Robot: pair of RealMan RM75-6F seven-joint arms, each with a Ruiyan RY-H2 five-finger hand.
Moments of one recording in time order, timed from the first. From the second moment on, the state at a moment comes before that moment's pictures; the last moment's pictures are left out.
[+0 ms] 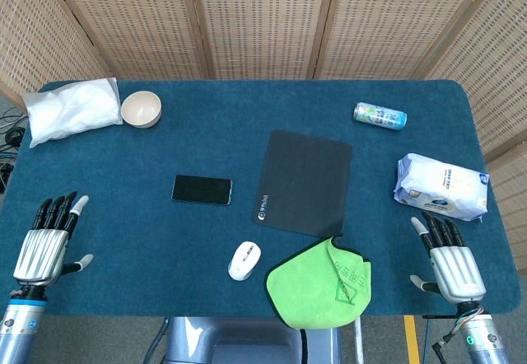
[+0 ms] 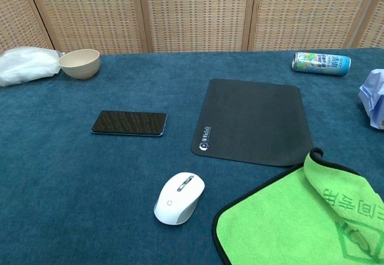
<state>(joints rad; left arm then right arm) -0.15 -1.23 -0.03 -1.70 1.45 1.43 0.34 0.13 -1.18 0.01 -1.67 -1.49 1.37 -0.22</state>
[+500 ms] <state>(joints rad) -0.16 -1.23 -0.03 -1.70 1.43 1.41 0.32 0.13 -1.18 0.01 -1.68 -1.49 1.36 -0.22</state>
